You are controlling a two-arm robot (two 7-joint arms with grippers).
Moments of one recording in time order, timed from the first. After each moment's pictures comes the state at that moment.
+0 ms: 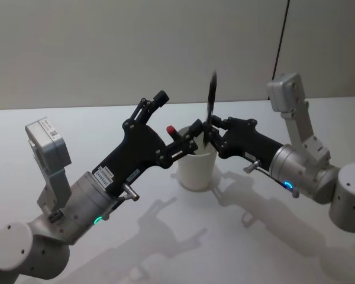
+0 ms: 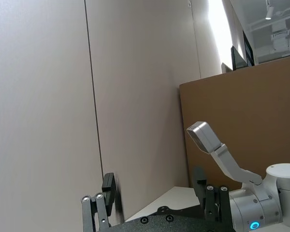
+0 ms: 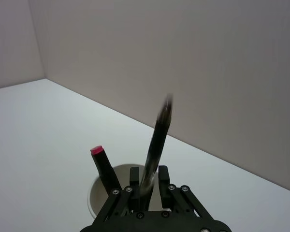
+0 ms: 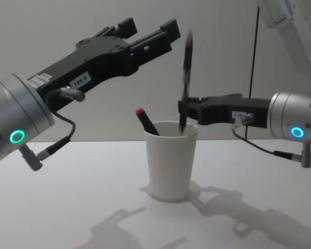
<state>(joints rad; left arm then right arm) -0.29 0.31 0.30 -1.49 -0.56 -0.38 -0.67 0.50 0.20 -0.38 -1.31 0.22 0.09 0.48</state>
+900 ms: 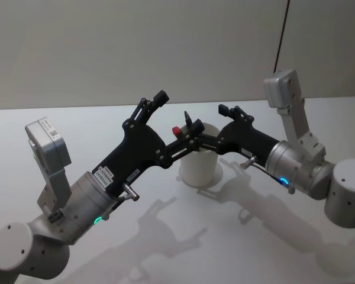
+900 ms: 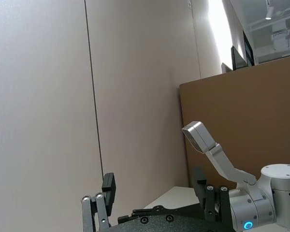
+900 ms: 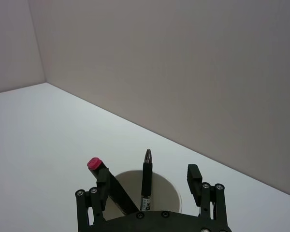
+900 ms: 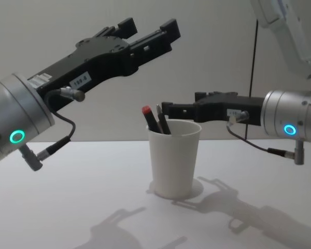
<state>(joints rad) -0.29 0.31 0.30 -1.49 -0.56 -0.38 -0.67 0.53 0.18 -0.38 -1.27 0.22 0.07 0.47</state>
